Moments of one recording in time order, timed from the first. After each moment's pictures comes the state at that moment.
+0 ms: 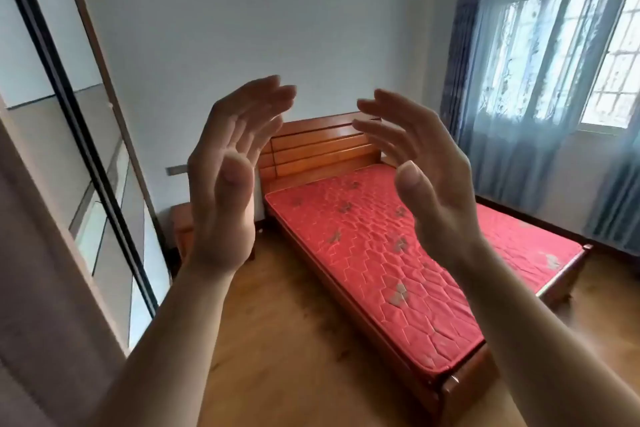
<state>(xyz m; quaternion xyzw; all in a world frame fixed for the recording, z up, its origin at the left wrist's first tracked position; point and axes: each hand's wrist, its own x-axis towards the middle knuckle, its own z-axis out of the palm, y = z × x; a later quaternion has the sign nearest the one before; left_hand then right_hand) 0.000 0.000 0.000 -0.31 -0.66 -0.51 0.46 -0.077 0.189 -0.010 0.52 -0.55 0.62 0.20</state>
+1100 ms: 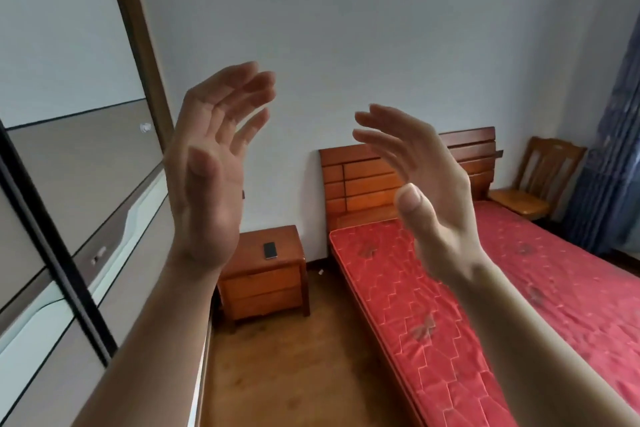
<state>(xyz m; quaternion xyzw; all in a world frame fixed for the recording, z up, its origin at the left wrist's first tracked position) -0.440 -0.336 0.027 -0.22 -0.66 -0.46 0.54 -0.575 -0.179 -0.008 0.60 -0.44 0.66 0.13</state>
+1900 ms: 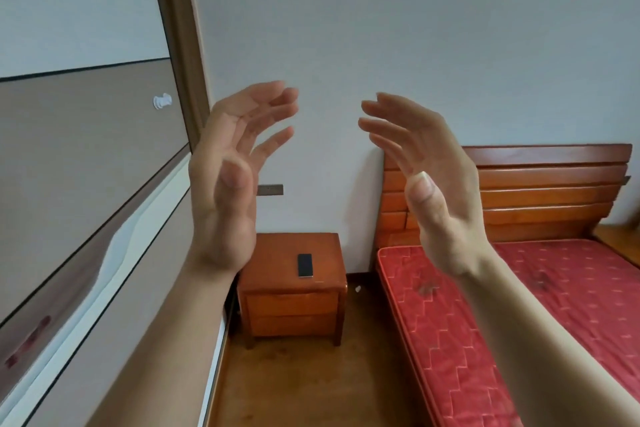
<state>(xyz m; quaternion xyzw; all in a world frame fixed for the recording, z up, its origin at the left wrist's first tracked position) -0.644 -0.683 -0.008 -0.10 -0.67 -0.47 0.57 -0.800 -0.558 -0.016 0.64 -0.41 0.65 0.04</state>
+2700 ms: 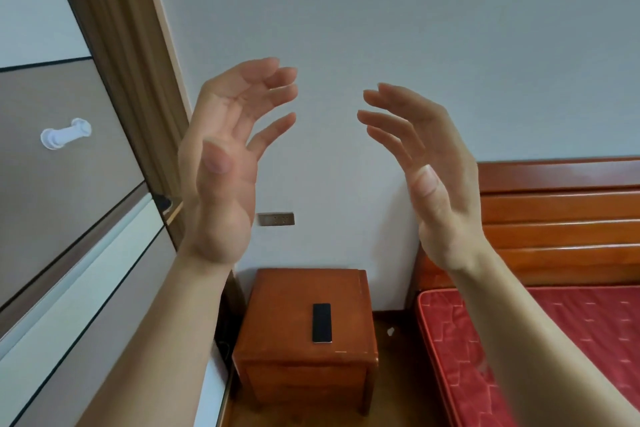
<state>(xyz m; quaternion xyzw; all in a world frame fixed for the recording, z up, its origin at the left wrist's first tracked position) -0.906 -0.959 -0.018 -0.07 -0.68 -0.47 0.56 -1.072 -0.851 -0.040 0.63 -0.38 0.68 -0.01</state>
